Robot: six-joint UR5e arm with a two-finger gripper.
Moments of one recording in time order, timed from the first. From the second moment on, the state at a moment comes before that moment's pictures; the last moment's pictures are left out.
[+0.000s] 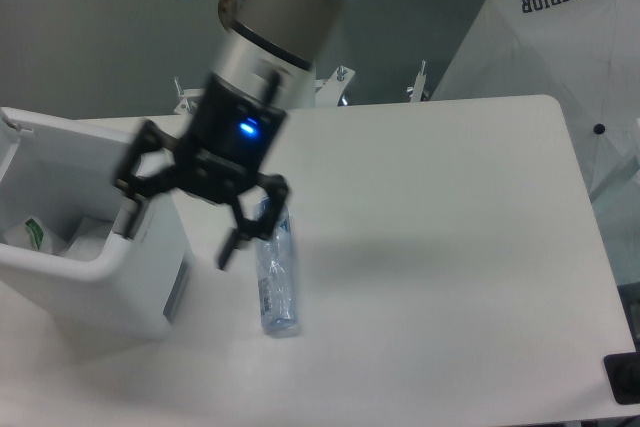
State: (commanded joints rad) arm 2.45 -1.89 -1.39 -0.94 0.85 0.10
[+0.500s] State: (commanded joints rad) arm 2.47 -2.00 -1.38 -0.94 1.01 0.10
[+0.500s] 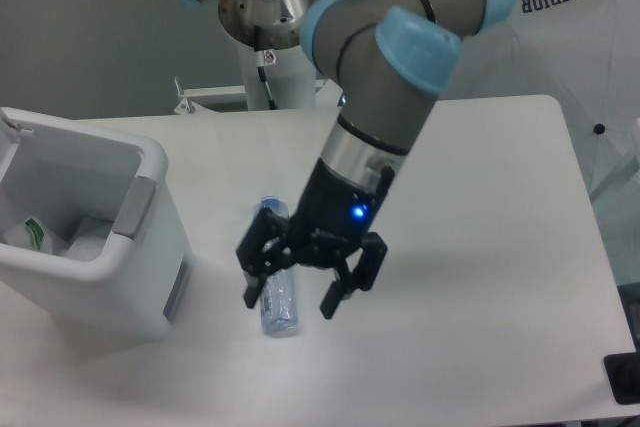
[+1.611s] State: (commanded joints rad) arm 2.43 -2.06 -1.41 -1.10 1.31 0.32
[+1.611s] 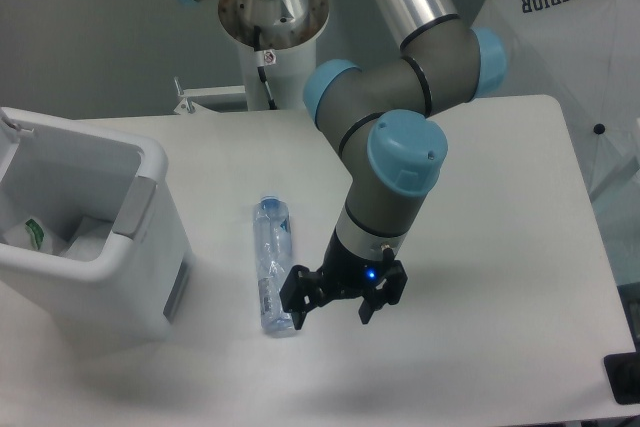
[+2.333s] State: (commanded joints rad) arm 2.34 -2.11 -1.43 -1.17 1.43 0.36
